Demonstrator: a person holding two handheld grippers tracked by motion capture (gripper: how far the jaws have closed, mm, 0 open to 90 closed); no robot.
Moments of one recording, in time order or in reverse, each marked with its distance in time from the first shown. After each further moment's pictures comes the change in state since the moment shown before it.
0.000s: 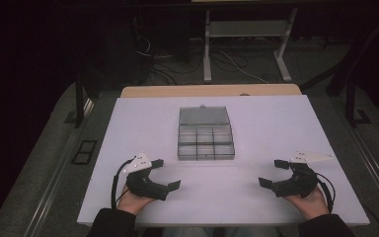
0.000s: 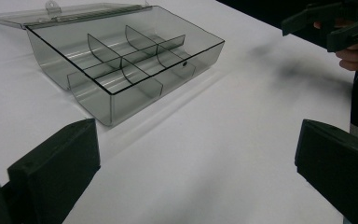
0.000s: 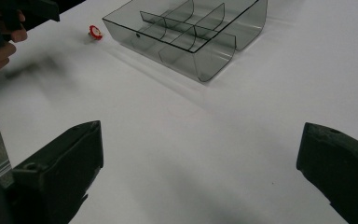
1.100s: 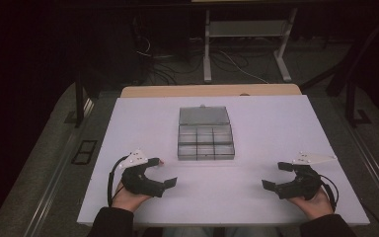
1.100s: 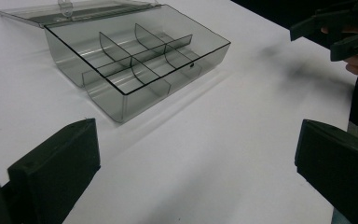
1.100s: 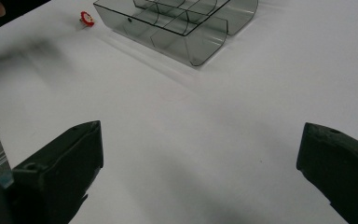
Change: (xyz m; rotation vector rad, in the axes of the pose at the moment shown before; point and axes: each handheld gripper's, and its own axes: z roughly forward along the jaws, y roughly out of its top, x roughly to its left) left arm 0.003 0.013 -0.013 0.040 0.024 -0.028; right arm -0.003 -0.005 -0.006 0.038 -0.021 0.001
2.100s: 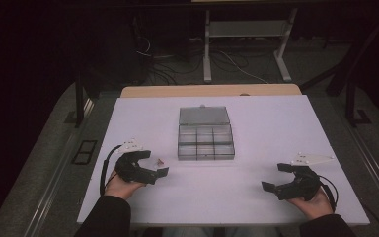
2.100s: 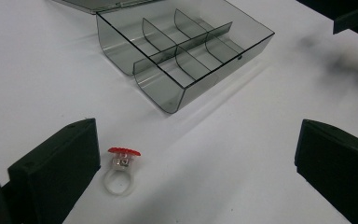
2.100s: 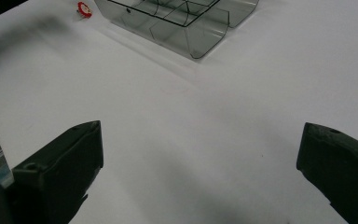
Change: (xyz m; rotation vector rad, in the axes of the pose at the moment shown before) left arm 0.035 0.014 -0.001 0.093 0.052 -0.026; right arm 0.001 -0.002 0.002 0.021 -0.006 -0.007
